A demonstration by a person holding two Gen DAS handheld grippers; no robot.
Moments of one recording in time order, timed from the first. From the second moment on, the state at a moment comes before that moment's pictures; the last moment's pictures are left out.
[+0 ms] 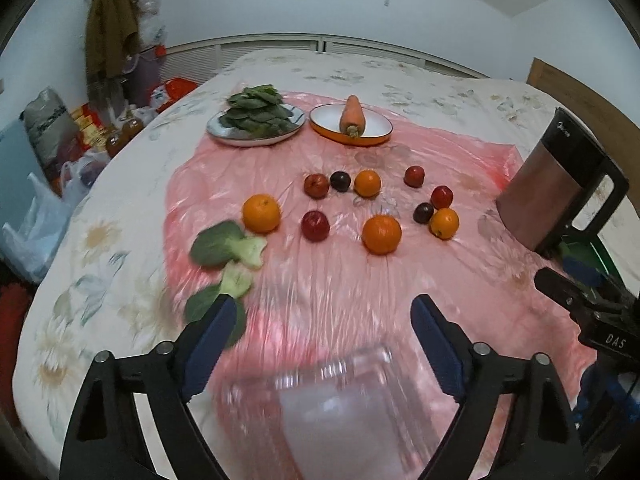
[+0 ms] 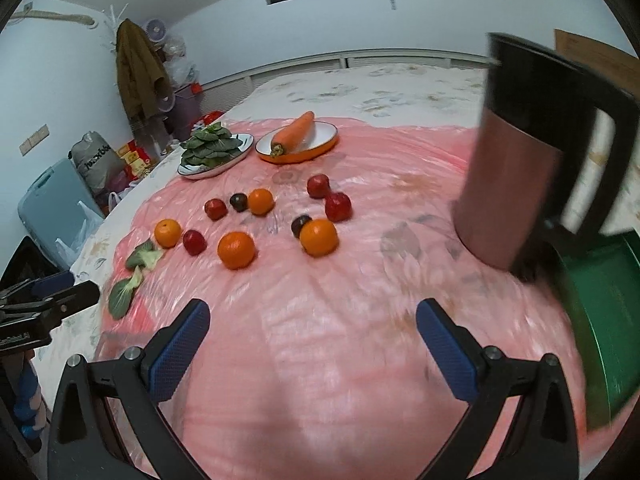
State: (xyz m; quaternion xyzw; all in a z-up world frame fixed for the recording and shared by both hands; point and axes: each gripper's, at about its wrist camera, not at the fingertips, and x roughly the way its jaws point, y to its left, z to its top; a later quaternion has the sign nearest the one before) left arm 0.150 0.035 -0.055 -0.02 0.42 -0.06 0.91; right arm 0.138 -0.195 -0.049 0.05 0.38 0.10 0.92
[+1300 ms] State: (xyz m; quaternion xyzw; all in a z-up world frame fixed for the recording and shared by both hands) left arm 0.312 0.026 -0.134 0.01 0.56 -0.10 0.82; right arm 0.302 -0.165 -0.131 -0.03 0.51 0.18 0.84
